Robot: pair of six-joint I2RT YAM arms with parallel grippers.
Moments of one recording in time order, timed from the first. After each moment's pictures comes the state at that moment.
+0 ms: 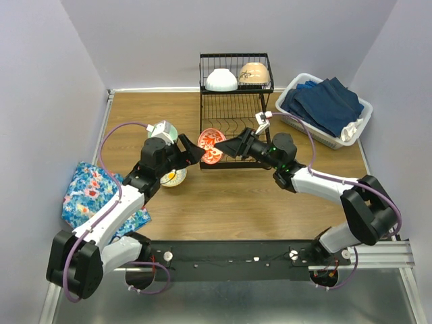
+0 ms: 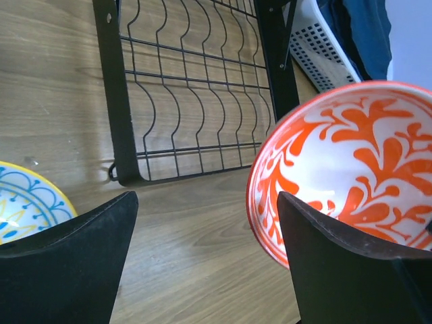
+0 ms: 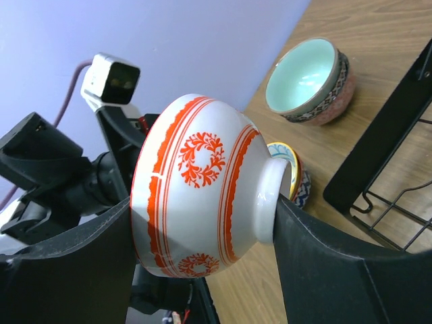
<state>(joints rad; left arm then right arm) -0.40 1.05 0.65 0.05 0.15 -0.73 0.63 1.49 0.75 0.80 -0.40 0.92</state>
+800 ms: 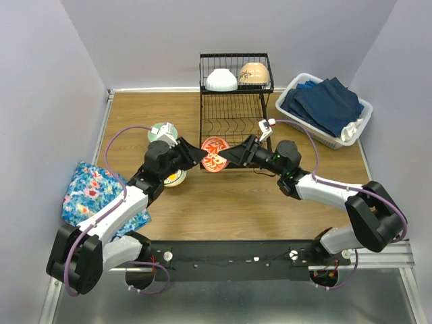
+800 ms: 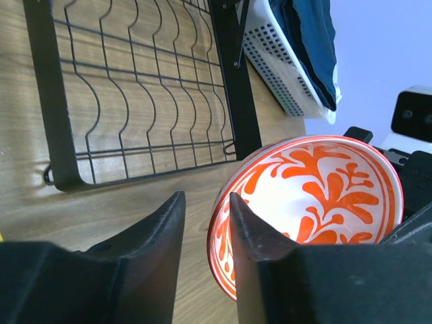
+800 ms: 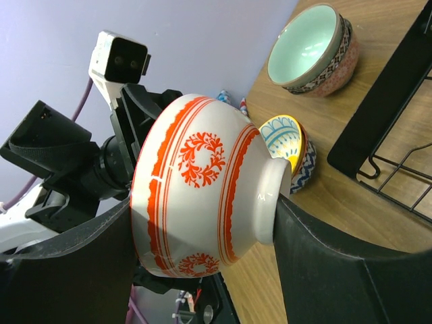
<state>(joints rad) -0.44 1.09 0.59 0.23 0.18 -0.88 0.63 1.43 0.65 0.82 -0.43 0.97</state>
